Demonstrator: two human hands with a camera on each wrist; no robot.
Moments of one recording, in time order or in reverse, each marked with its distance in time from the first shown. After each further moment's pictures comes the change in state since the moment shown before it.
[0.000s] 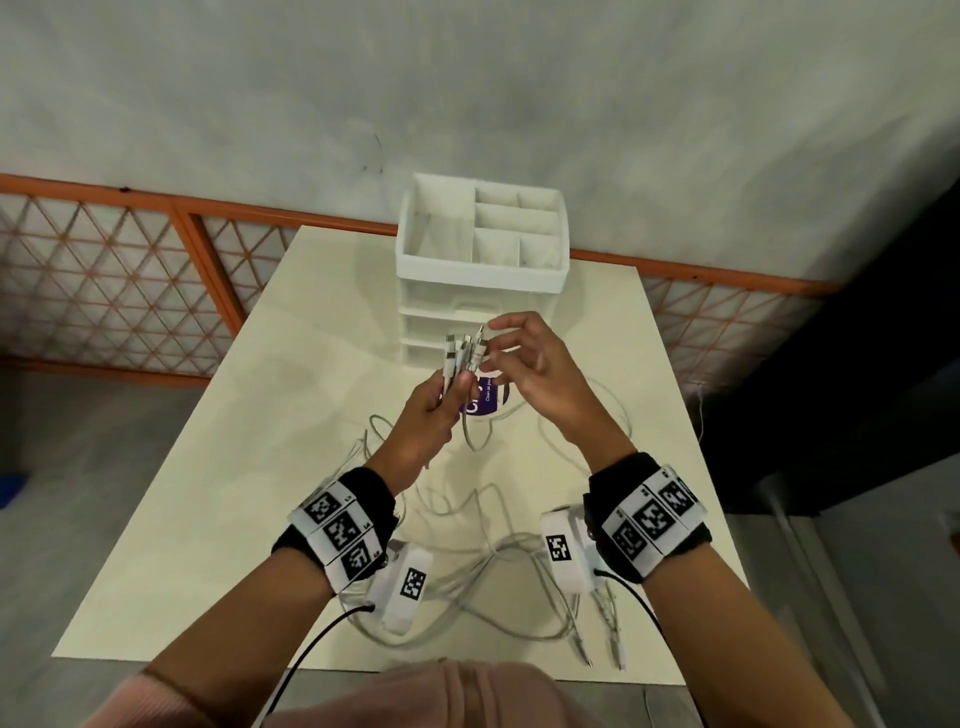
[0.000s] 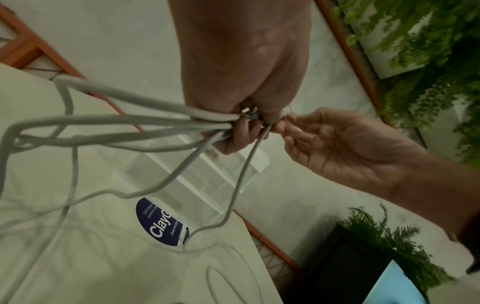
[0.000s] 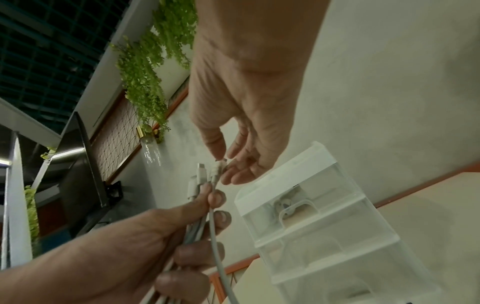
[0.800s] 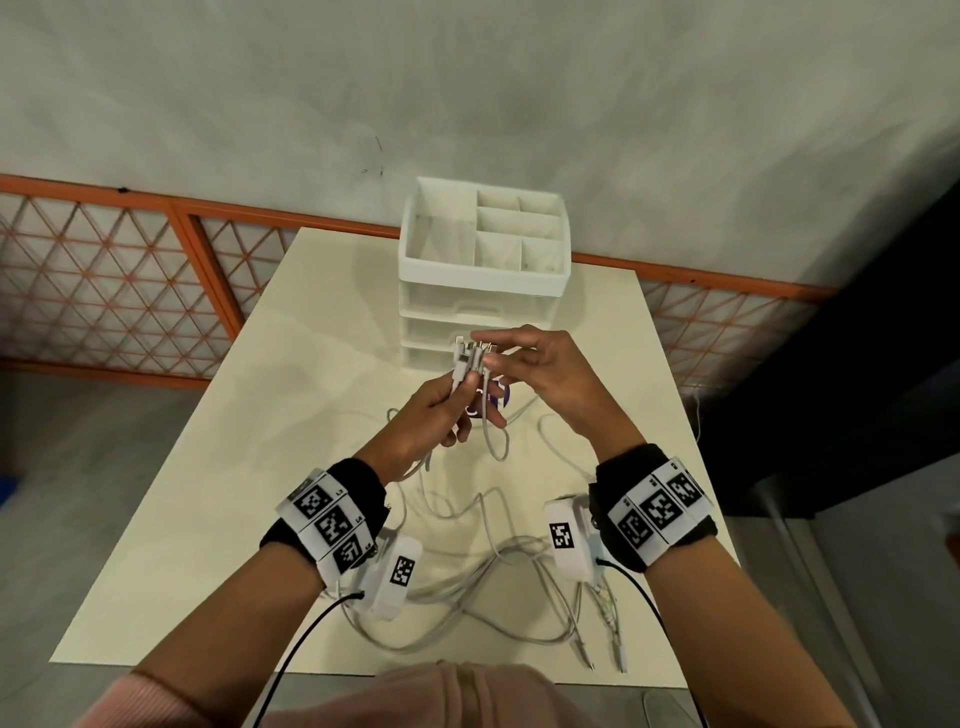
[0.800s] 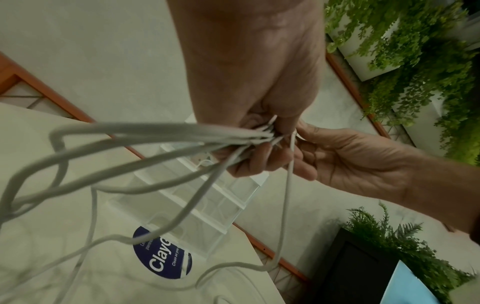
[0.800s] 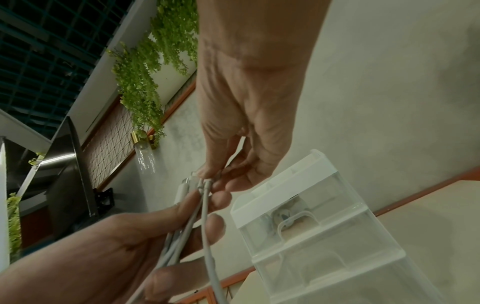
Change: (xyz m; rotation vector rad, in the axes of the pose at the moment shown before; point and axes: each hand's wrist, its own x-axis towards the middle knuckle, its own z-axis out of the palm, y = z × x) left_hand 0.002 0.011 -0.011 0.011 -0.236 -0.001; right_hand 0.007 -0.005 -0.009 -0.018 -0.101 -0.024
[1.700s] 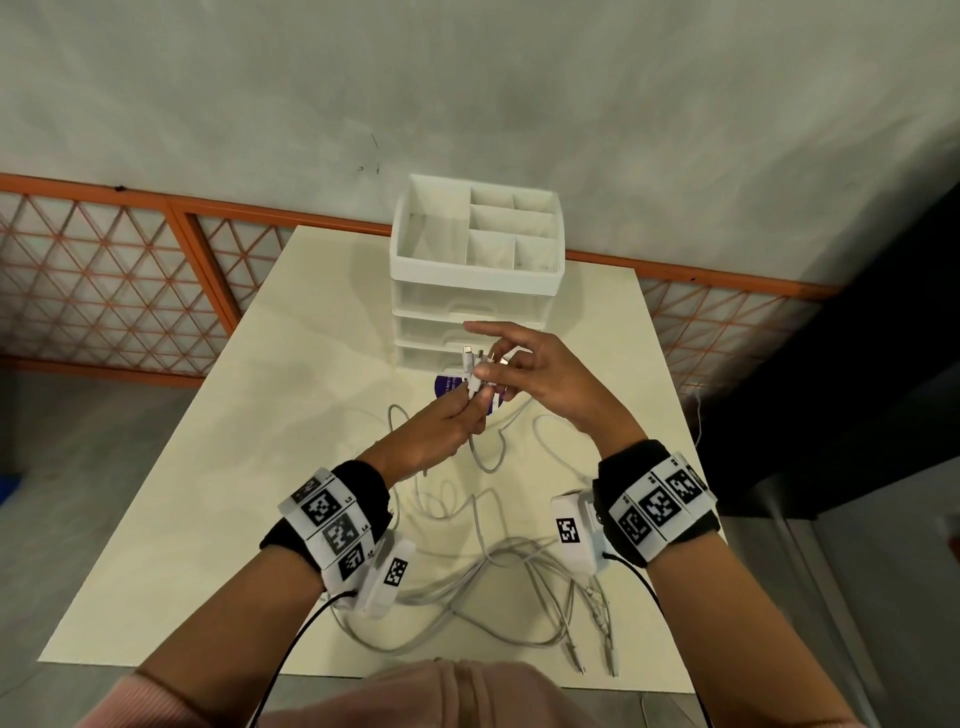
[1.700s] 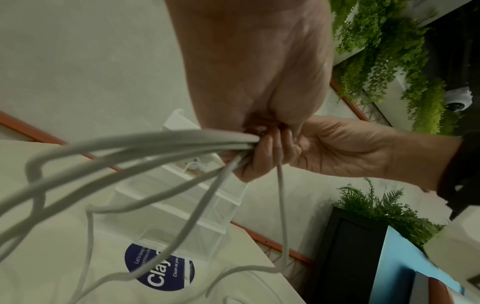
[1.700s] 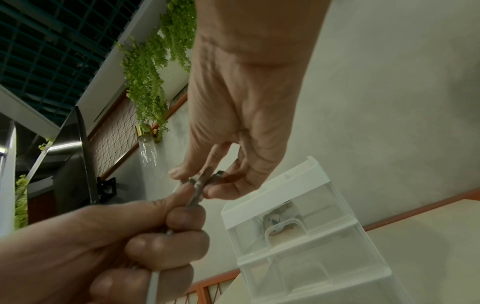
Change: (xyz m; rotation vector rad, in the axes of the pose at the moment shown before) left_hand 0.006 0.000 0.016 0.179 -0.117 -0.094; right_hand 0.001 0.002 -0.012 -0.046 -0.151 0.026
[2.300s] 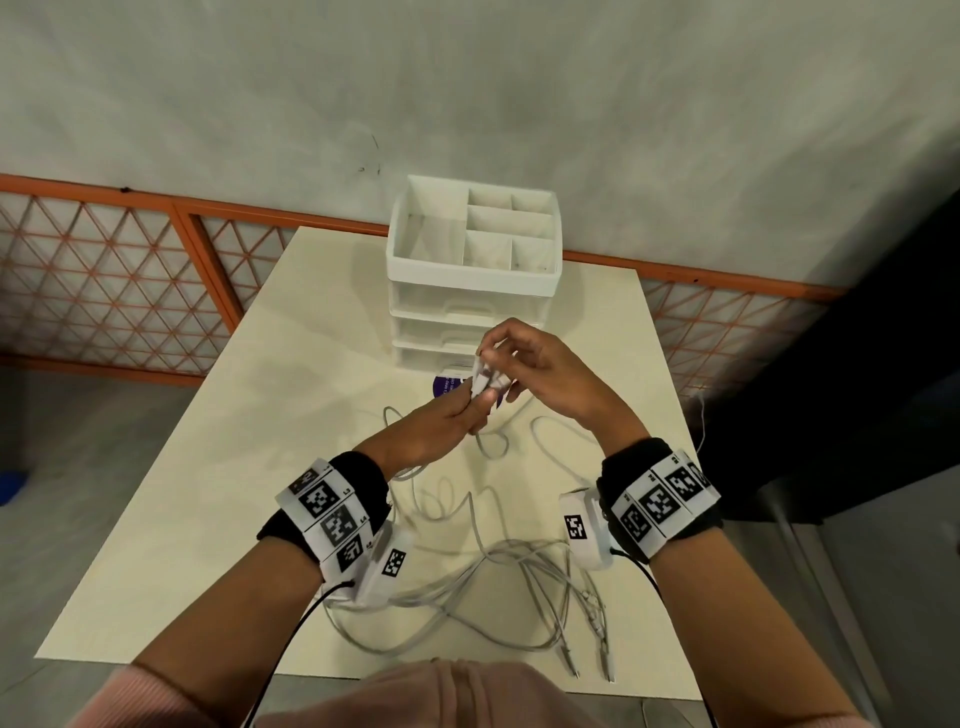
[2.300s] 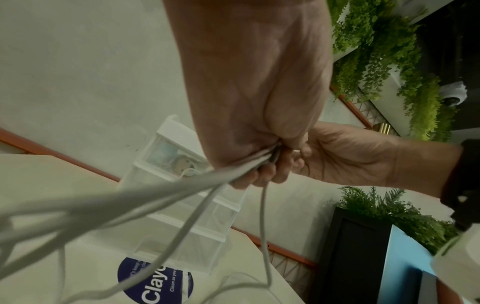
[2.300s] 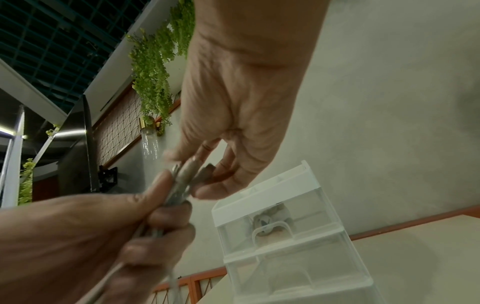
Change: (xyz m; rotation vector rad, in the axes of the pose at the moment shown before) left_hand 0.001 0.014 0.002 0.113 -0.019 -0.032; right_hand -0.001 0.002 -0.010 -0.088 -0.009 -0.040
